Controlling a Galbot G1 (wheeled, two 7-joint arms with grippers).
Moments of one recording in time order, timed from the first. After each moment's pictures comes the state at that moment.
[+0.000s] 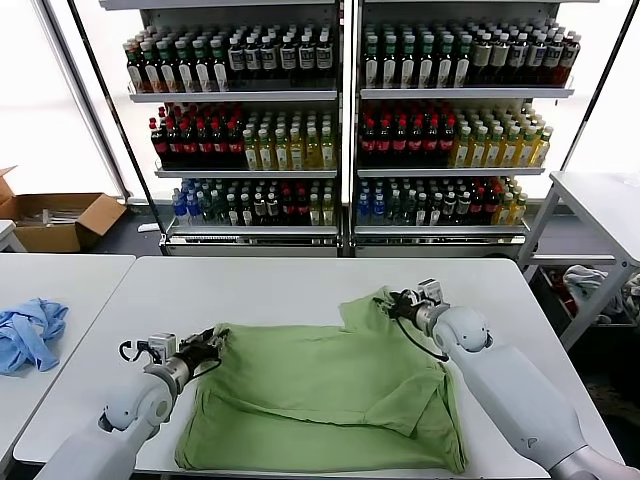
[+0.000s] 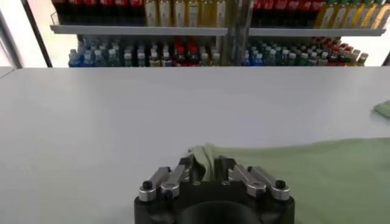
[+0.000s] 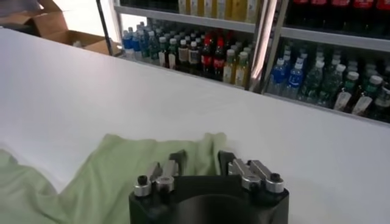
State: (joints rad) left arm 1.03 -0.90 -0.22 -1.67 -0.77 0.54 -0.13; right arm -0.56 1.04 -0.09 1.31 0.61 -0.56 -0.14
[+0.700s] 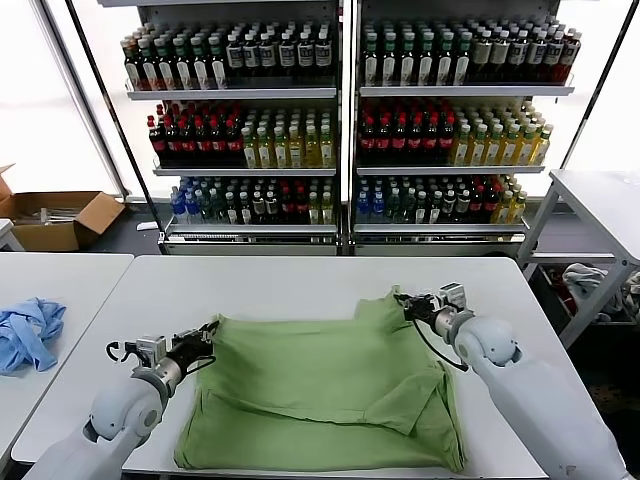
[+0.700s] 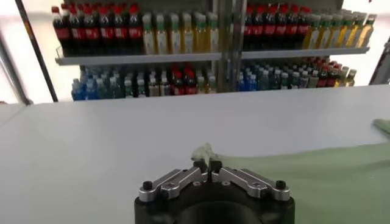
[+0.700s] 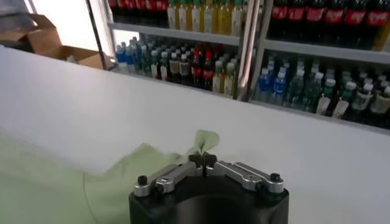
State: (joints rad) left arm 1.13 -0.83 -0.28 -1.83 -0.75 0.41 -0.18; right arm -0.75 0.87 0.07 1.63 0.70 -0.51 -0.08
